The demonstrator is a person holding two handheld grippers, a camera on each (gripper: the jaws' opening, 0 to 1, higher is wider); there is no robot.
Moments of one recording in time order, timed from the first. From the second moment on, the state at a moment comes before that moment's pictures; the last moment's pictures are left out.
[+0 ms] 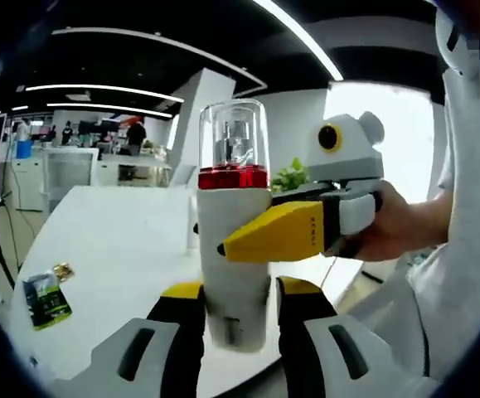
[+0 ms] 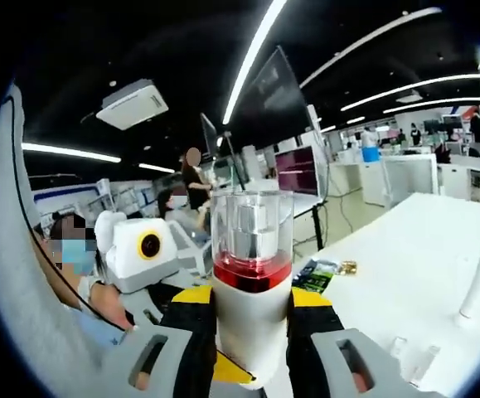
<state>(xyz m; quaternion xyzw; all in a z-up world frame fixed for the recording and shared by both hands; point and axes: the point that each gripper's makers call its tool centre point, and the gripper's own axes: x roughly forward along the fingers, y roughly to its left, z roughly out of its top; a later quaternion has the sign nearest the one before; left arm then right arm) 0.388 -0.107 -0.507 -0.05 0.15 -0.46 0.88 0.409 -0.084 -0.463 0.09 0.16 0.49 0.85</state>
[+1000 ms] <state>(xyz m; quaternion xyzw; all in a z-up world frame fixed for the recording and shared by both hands) 0.421 -0.057 -0.561 0.14 0.20 -0.37 0.90 0.537 -0.329 -0.526 0.12 0.18 0.25 0.94</state>
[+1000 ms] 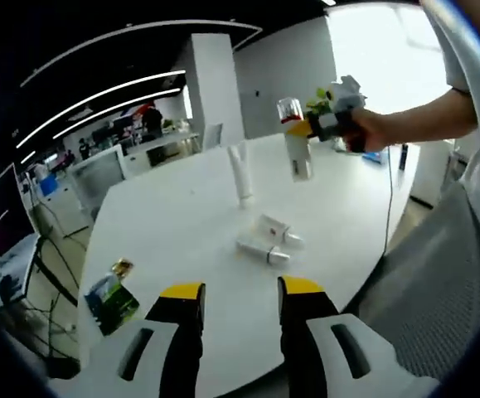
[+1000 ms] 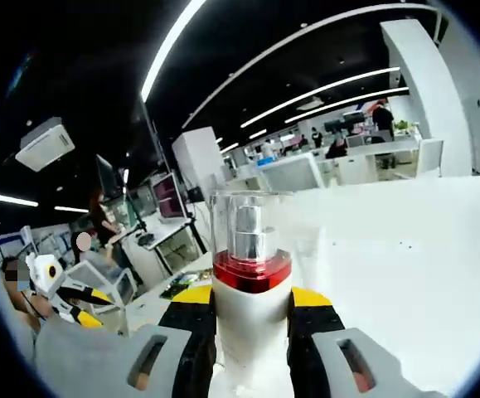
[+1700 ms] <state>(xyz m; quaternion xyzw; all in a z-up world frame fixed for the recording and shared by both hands) 0.425 -0.049 -0.571 0.16 0.22 -0.35 0.90 0.582 -0.372 -0.586 0.06 0.21 0.22 0.95</state>
